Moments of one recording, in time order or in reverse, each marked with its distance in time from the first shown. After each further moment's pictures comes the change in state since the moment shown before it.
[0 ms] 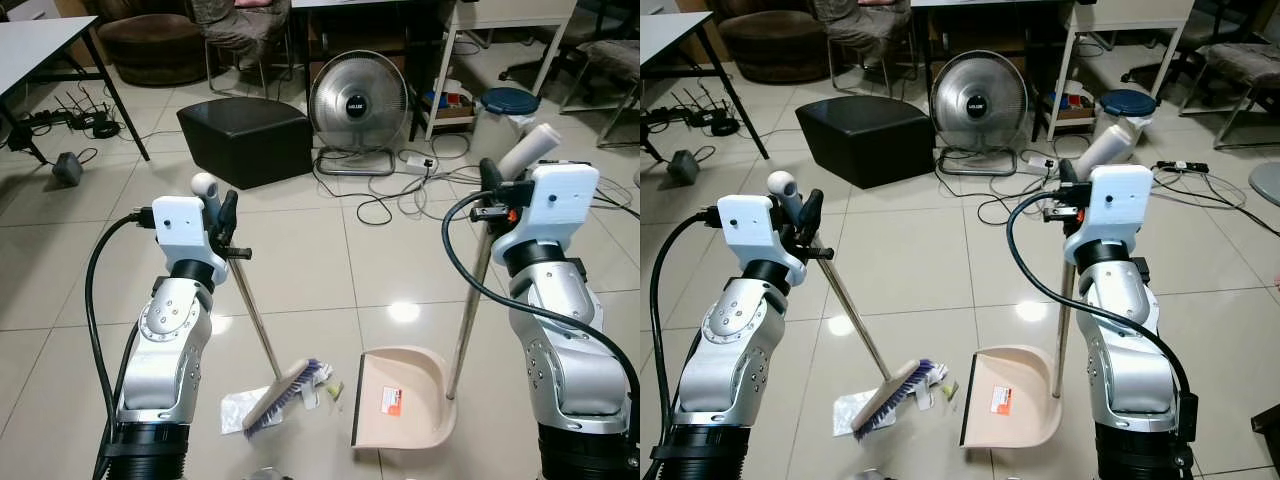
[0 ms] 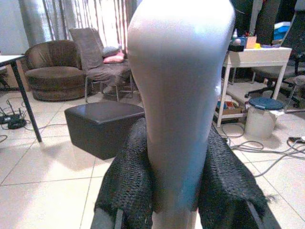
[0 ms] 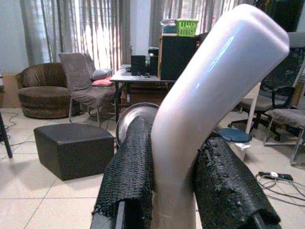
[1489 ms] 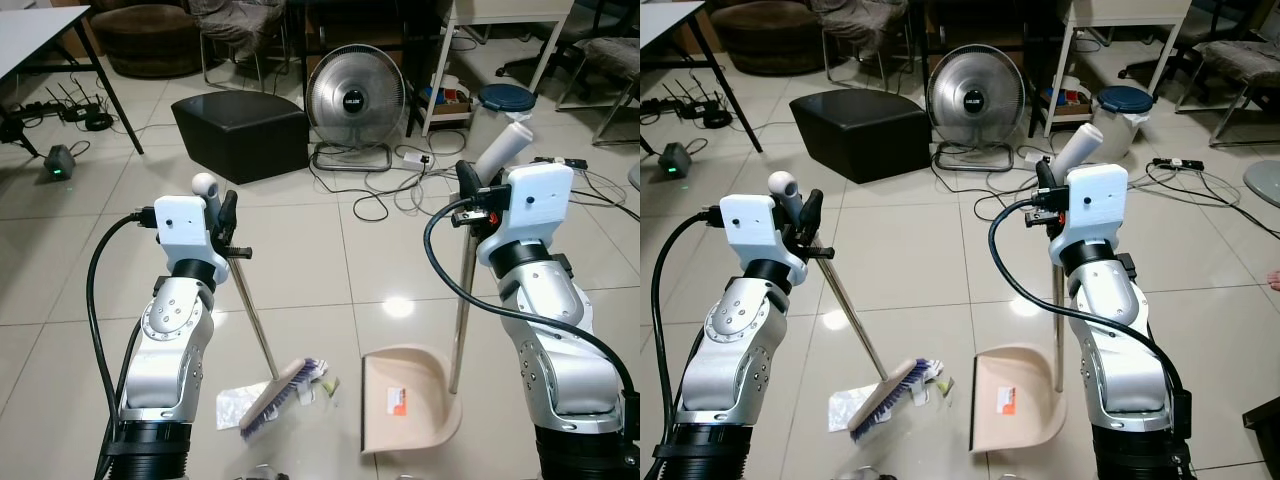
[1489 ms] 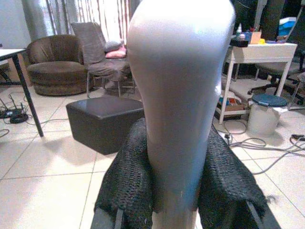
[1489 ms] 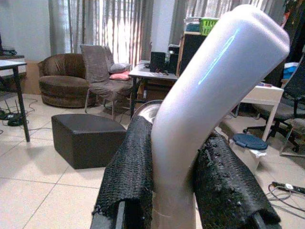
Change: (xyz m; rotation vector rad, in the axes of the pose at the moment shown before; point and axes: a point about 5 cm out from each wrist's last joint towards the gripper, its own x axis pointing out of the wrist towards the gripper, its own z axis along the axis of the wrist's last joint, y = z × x) left arm 0.001 -0.001 0.000 0.013 0.003 0.015; right arm 0.000 0.013 0.000 -0.033 -0.004 0.098
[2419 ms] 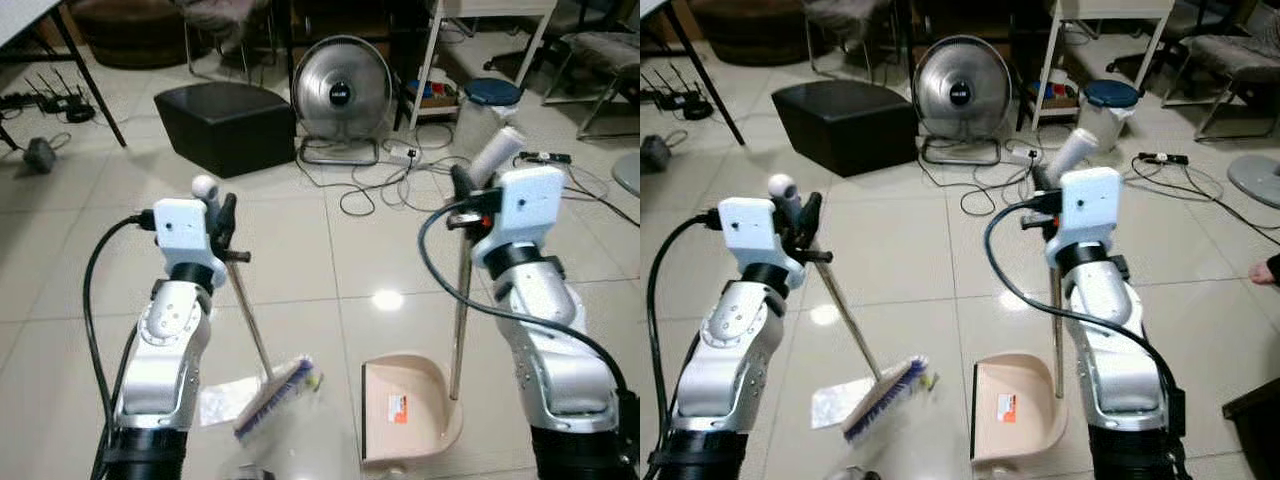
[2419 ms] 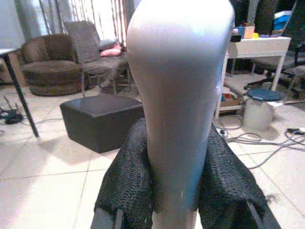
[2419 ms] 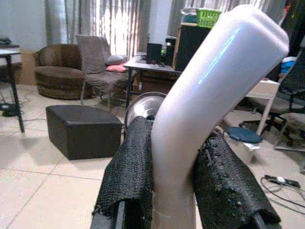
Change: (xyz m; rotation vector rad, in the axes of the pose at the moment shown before) left arm -0.005 0.002 0.001 0.036 -0.002 -0.004; right arm 0.001 0.006 -0.004 -0.001 0.016 0.018
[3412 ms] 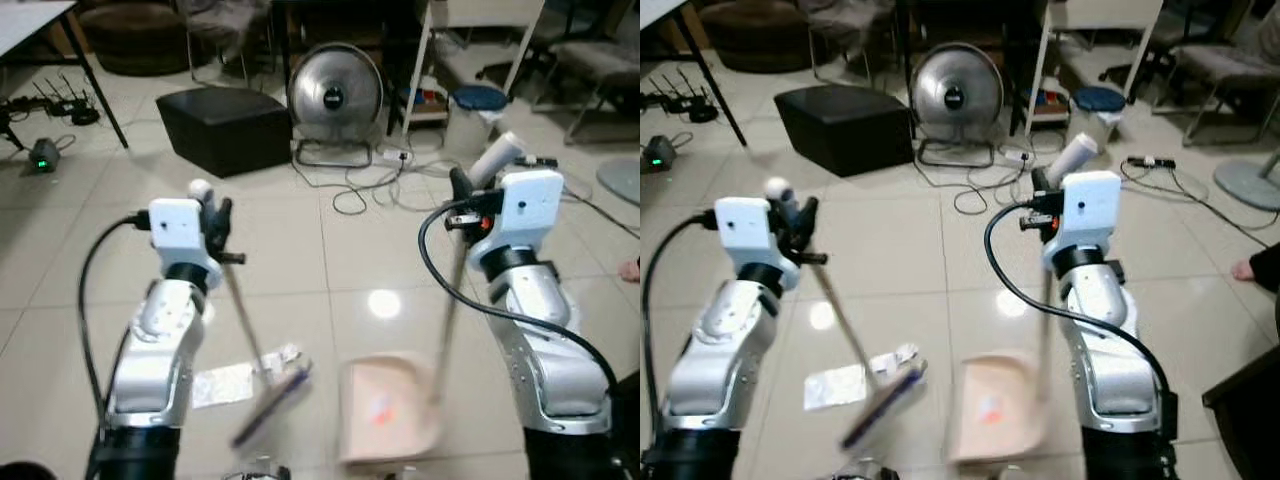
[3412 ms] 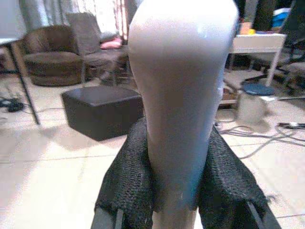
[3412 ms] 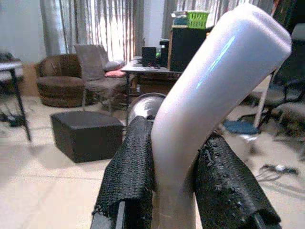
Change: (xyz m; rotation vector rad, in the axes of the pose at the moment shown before) left arm 0.001 0.005 -0.002 -0.014 0.059 0.000; right arm -0.001 0.001 -0.005 0.099 0.019 -0.048
